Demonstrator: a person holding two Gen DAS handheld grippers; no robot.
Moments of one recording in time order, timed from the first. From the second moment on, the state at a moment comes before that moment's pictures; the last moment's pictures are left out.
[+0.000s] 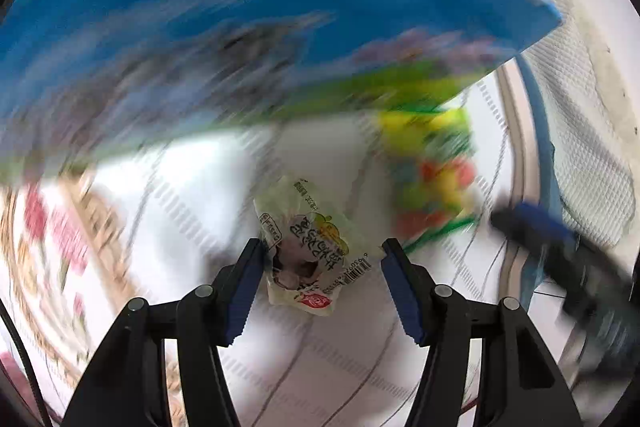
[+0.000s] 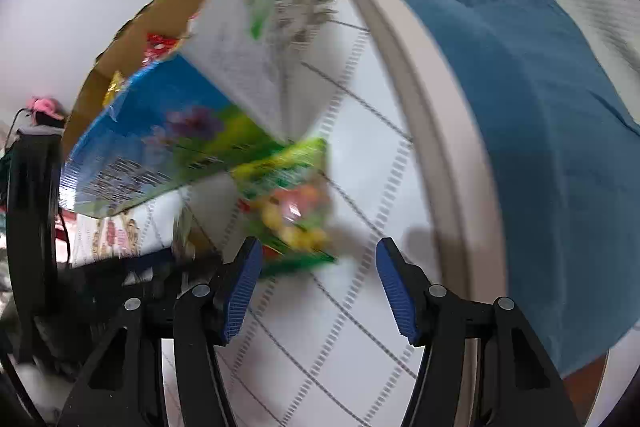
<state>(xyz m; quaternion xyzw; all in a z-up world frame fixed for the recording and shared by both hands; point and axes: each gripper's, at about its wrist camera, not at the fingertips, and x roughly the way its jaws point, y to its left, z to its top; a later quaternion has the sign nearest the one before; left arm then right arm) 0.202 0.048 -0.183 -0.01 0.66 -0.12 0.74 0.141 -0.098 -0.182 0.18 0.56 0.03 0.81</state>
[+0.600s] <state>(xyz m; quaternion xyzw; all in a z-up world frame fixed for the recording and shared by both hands) 0.163 0.147 -0.204 -0.14 0.70 -0.07 0.70 0.139 -0.028 -0.228 0.14 0.67 0.07 0.72</state>
